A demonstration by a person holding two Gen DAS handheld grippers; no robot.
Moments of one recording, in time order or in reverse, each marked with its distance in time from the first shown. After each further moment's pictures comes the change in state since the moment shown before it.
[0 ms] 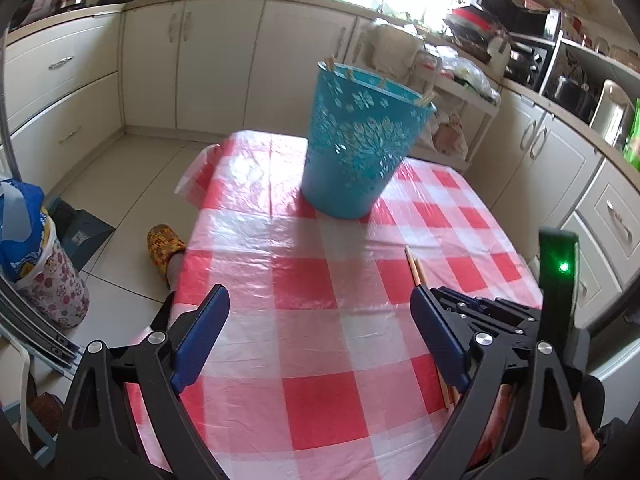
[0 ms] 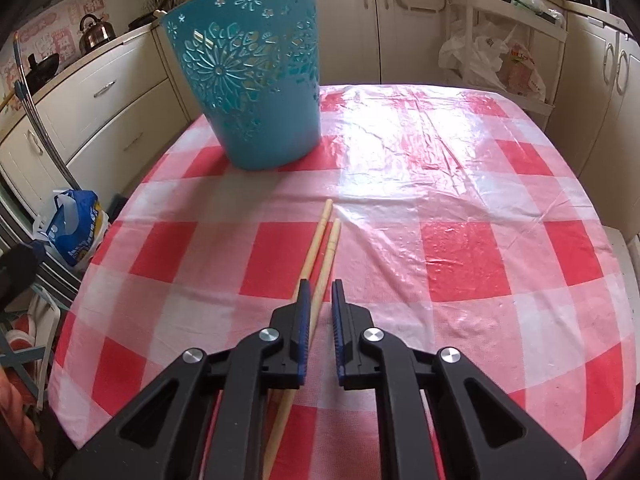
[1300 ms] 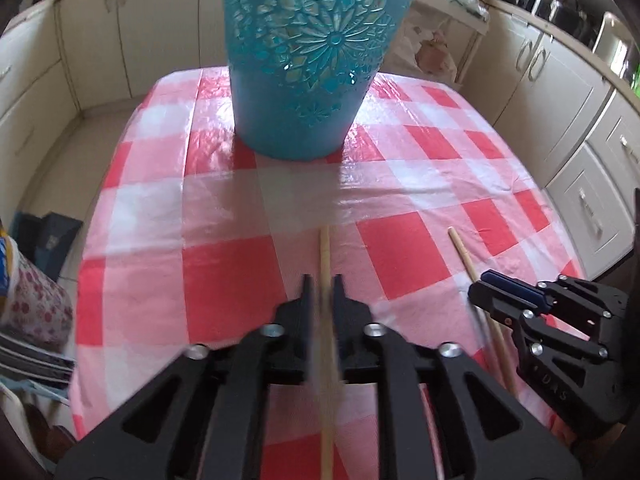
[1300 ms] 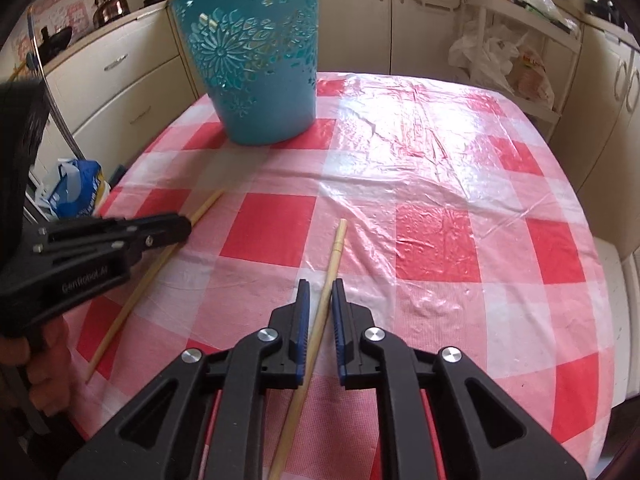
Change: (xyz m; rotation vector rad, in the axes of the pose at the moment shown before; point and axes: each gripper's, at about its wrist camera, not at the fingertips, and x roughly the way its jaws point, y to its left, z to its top) left arm 0.105 -0.033 0.010 0.156 0.245 -0.020; right arm -0.005 -0.009 -0.006 -0.100 0.037 0.000
